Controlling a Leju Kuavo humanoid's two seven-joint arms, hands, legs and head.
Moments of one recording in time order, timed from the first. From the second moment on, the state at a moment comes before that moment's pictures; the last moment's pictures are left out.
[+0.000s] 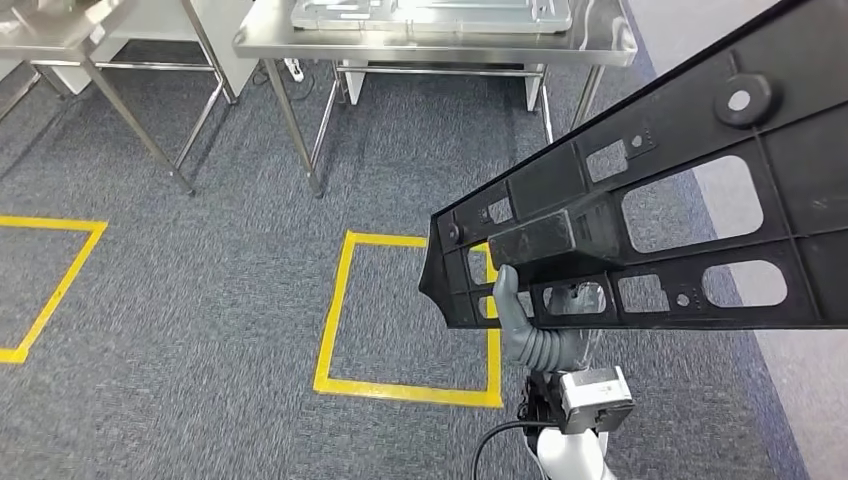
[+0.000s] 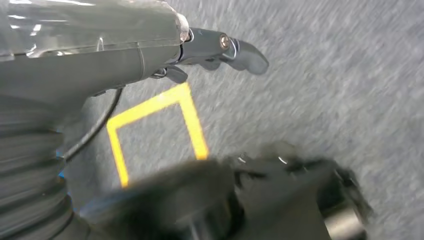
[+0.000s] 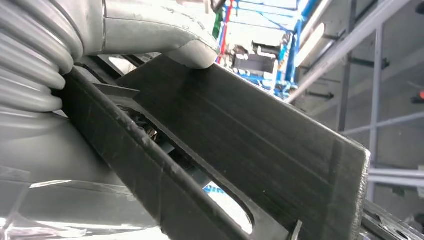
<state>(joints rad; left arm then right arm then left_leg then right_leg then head) -0.09 -0.15 1.07 -0.20 -1.37 0.19 -0.10 -0.11 0.09 0.44 -1.77 0.37 -0.54 -0.57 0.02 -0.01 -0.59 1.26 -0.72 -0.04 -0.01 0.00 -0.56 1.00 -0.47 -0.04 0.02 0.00</state>
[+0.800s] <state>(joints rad) -0.09 -0.15 1.07 -0.20 -1.38 0.19 -0.09 -0.11 0.10 0.44 -1.76 0.39 -0.52 -0.58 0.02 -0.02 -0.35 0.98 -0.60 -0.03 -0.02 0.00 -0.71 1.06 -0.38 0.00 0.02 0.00</state>
